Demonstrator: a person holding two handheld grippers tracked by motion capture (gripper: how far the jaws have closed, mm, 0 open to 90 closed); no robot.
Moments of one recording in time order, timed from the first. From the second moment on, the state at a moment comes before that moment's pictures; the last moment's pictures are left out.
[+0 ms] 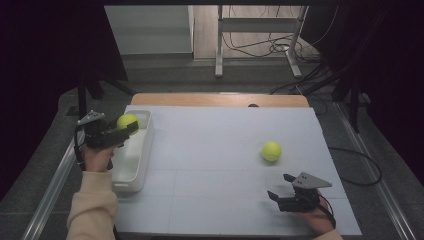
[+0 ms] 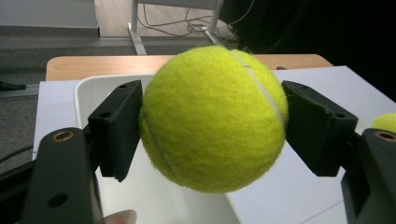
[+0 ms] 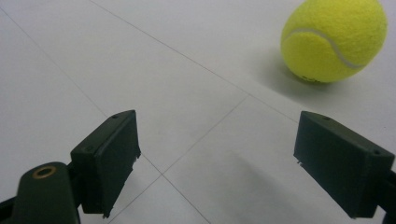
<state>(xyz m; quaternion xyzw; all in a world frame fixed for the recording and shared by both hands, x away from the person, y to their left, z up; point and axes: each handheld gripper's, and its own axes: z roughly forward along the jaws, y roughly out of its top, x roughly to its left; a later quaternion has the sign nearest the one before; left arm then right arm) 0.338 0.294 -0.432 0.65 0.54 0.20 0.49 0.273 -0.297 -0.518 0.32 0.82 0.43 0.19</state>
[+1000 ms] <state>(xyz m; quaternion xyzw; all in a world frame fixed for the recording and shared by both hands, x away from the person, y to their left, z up) 0.390 0.288 -0.442 0.70 0.57 0.19 0.38 0.272 -0.299 -0.516 0.32 0.82 0.44 0.19</state>
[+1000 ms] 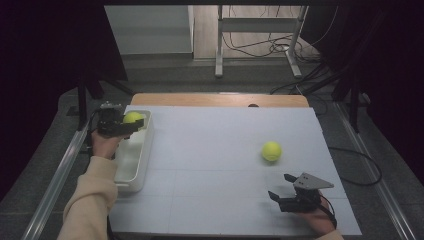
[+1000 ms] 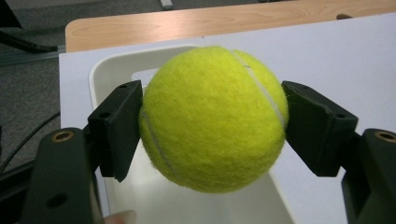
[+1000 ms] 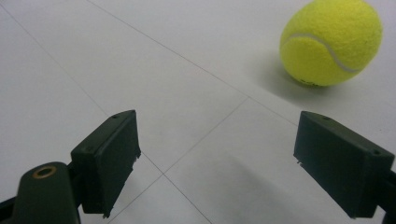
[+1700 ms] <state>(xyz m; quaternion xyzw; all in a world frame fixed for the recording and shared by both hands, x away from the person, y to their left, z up) 0.394 0.285 -0.448 0.71 0.58 0.18 0.36 0.271 -0.299 -0.516 0.32 0.82 0.44 0.19</state>
